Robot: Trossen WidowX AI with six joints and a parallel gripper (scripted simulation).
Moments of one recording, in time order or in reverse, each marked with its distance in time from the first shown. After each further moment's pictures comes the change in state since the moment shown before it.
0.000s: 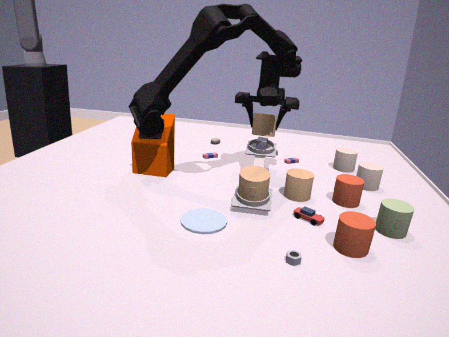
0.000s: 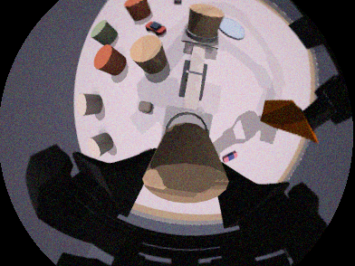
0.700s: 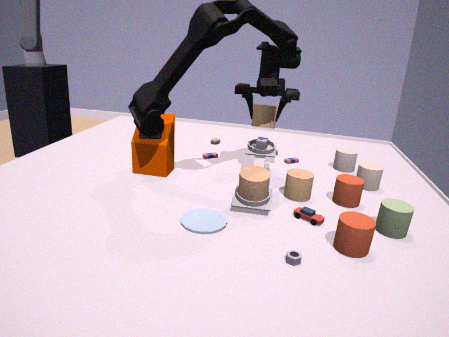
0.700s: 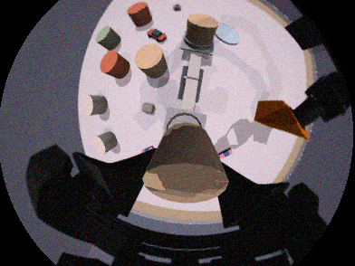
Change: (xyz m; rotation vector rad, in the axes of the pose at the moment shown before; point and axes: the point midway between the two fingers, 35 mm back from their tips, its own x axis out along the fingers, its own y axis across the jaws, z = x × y) arm -0.026 -0.003 0.002 0.001 -0.003 -0.003
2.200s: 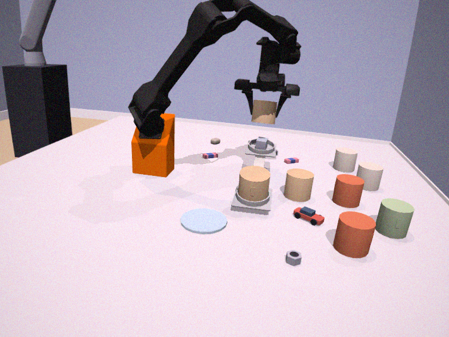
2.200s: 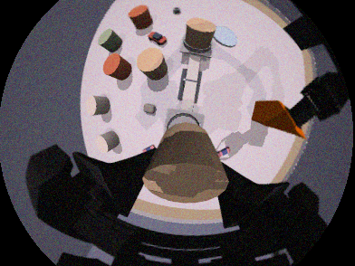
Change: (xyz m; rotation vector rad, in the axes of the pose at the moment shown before) arm -0.013 -0.002 0.001 0.002 0.001 0.002
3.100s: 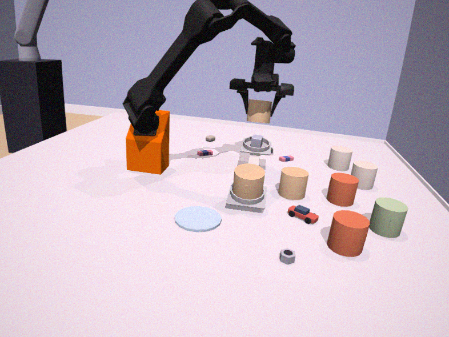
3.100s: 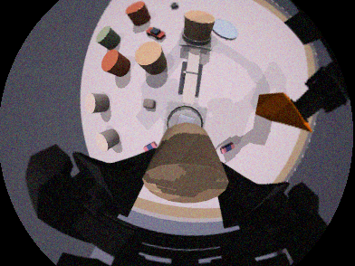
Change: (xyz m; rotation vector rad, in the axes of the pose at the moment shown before) arm 0.009 -0.002 -0.015 0.021 0.015 0.011
